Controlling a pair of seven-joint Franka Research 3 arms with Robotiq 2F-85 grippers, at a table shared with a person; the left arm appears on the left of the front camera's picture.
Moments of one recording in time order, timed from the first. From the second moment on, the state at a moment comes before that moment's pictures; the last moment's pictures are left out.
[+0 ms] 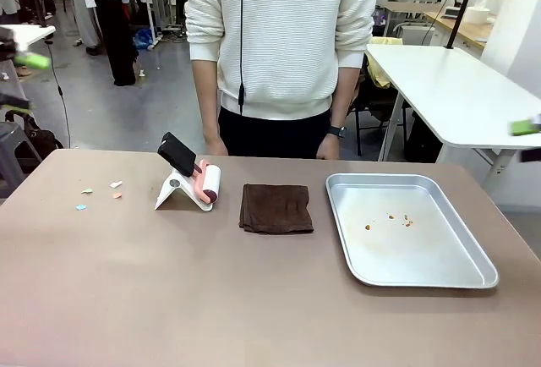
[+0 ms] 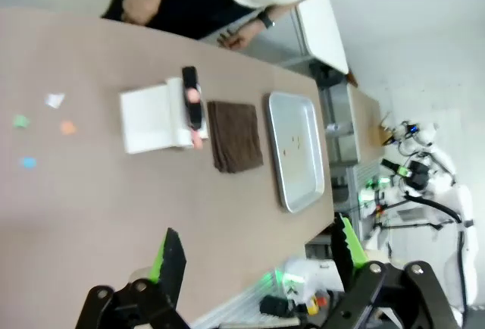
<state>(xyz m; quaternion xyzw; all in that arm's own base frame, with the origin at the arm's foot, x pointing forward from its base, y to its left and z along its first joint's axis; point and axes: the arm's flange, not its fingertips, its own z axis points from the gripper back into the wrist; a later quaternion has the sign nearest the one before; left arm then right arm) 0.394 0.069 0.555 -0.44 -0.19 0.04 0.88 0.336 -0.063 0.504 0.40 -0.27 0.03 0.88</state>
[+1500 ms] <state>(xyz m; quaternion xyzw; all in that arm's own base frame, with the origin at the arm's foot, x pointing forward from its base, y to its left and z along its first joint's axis) 0.490 -0.069 0.485 -0.27 0.06 -0.05 0.96 0.382 0.238 0.392 0.31 -0.06 -0.08 0.95</state>
